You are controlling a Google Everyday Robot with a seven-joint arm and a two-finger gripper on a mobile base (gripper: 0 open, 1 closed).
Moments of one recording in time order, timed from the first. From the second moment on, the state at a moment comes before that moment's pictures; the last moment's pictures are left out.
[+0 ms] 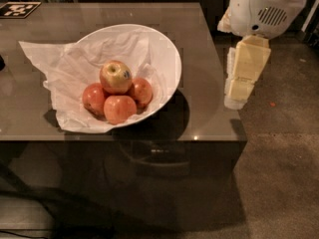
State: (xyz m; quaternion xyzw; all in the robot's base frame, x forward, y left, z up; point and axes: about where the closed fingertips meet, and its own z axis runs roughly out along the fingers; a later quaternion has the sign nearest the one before) arm 0.470 -0.132 0.993 -0.66 0.74 0.00 0.13
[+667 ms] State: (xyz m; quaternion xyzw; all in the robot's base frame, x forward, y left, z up) arm 0.481 -0.117 1.000 -0.66 0.73 0.01 0.17
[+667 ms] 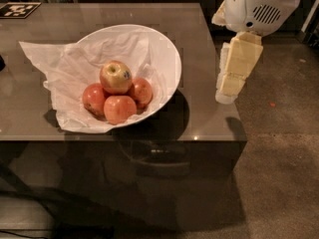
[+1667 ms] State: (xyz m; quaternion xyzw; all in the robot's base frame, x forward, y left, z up) arm 0.446 0.001 1.021 -0.74 0.65 0.07 0.18
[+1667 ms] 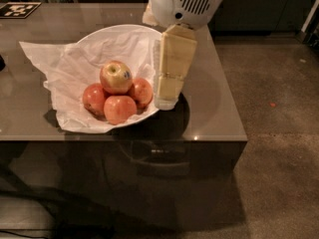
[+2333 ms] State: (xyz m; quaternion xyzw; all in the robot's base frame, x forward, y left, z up) arm 0.464 0.019 1.018 -0.74 0.64 0.06 0.20
